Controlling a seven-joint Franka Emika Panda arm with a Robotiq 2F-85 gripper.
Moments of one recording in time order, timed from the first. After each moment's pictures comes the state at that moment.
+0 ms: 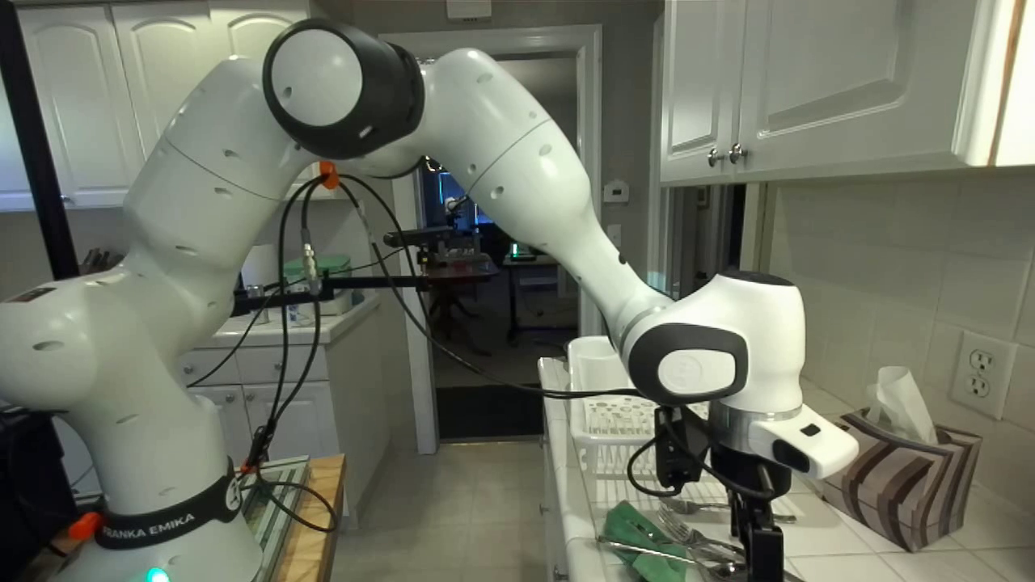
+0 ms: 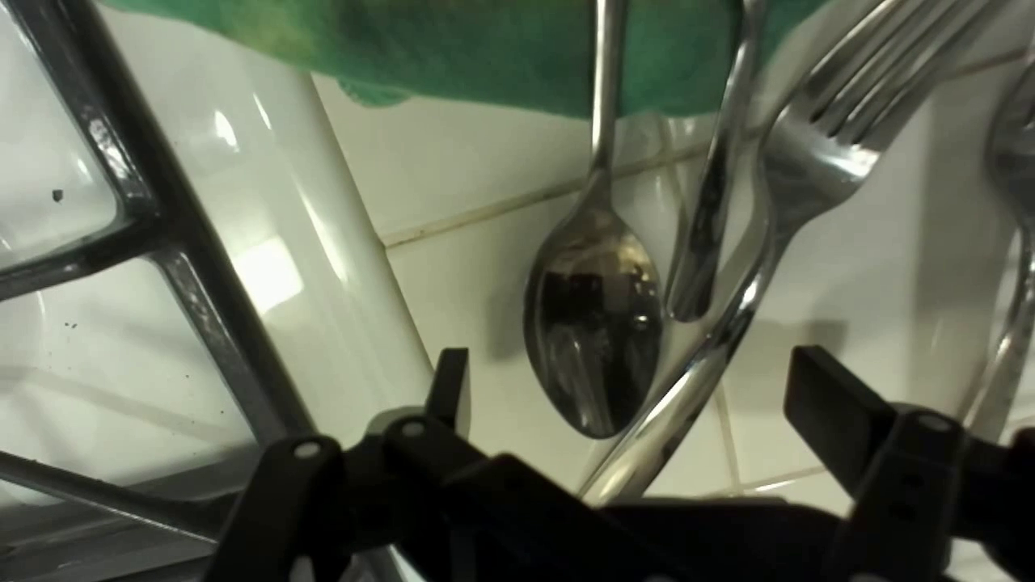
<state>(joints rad) -0.14 0.67 -0.14 -1.80 0.08 2.53 0.23</state>
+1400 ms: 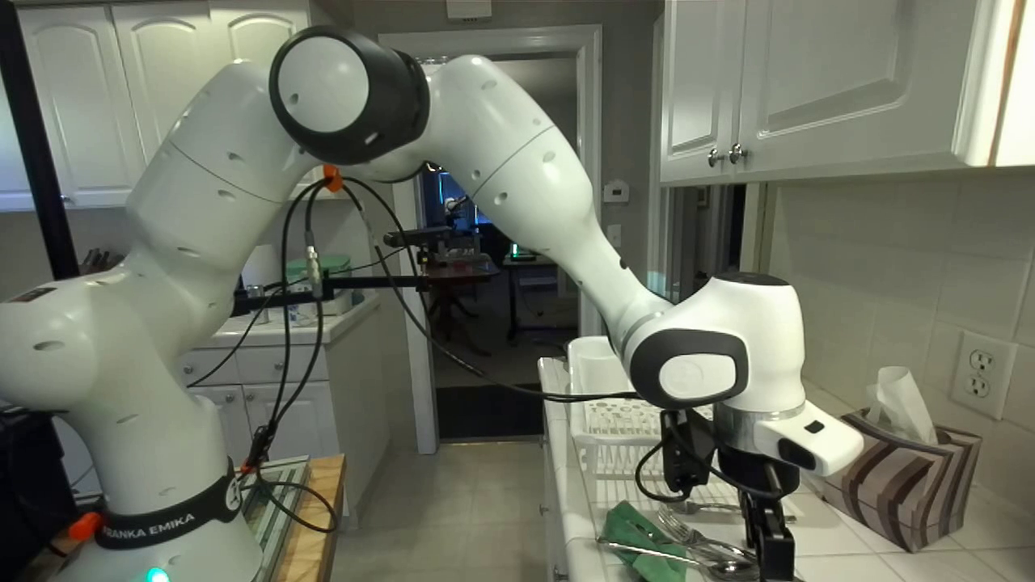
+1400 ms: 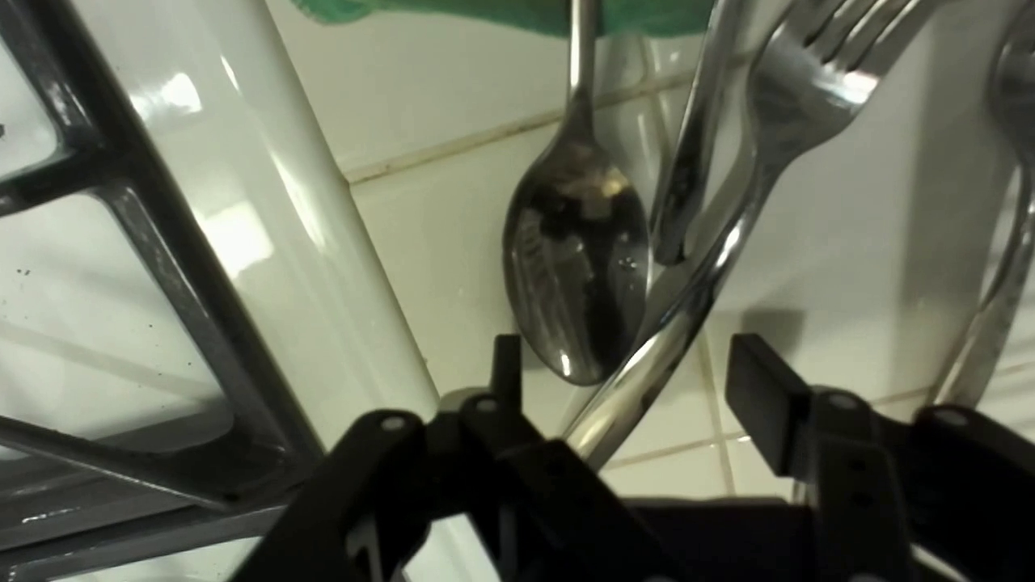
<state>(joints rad) -0.14 0.68 -0.14 -1.79 0.08 2.60 0.23</state>
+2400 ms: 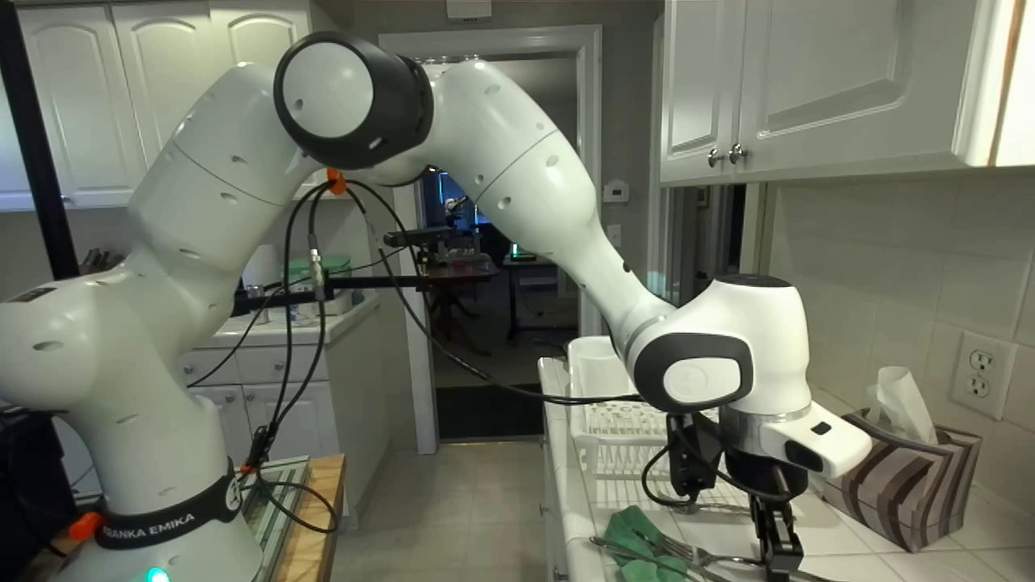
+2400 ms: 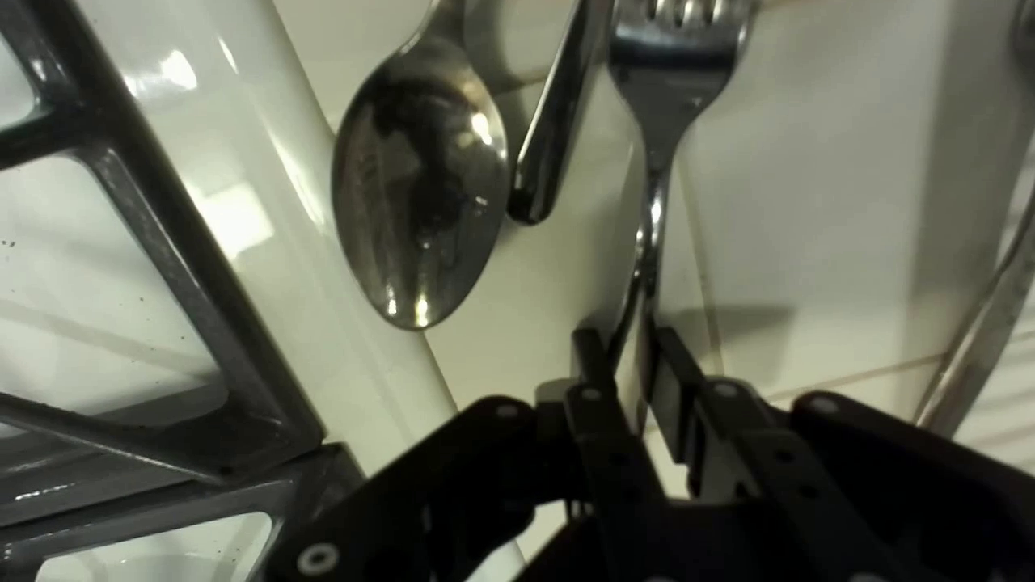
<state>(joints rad) -0.14 0.70 -0.14 -1.77 0.08 2.62 0.23</state>
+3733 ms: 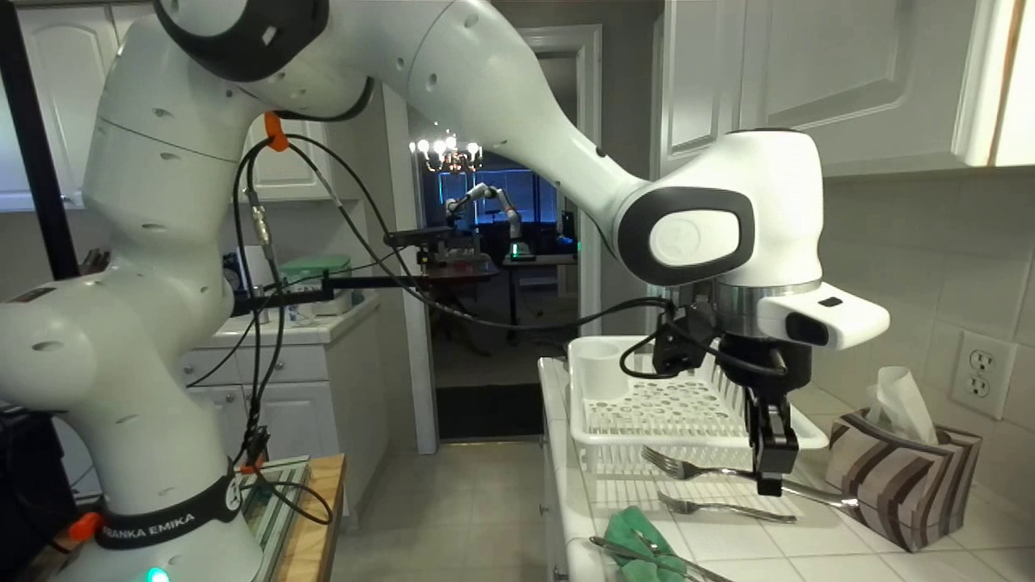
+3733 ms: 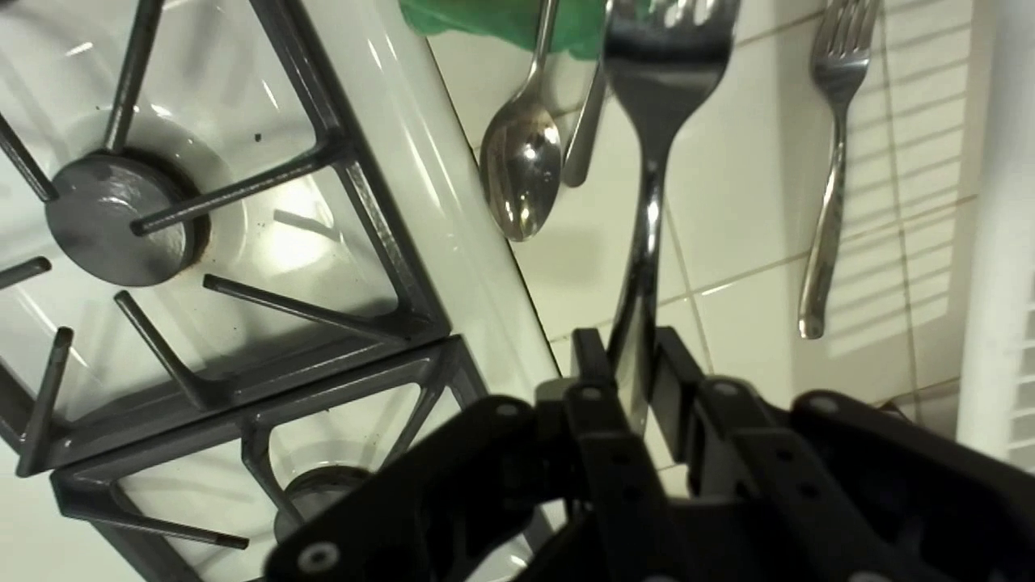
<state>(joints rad) -0.14 0.40 -0.19 -1.86 0.08 2.37 0.24</state>
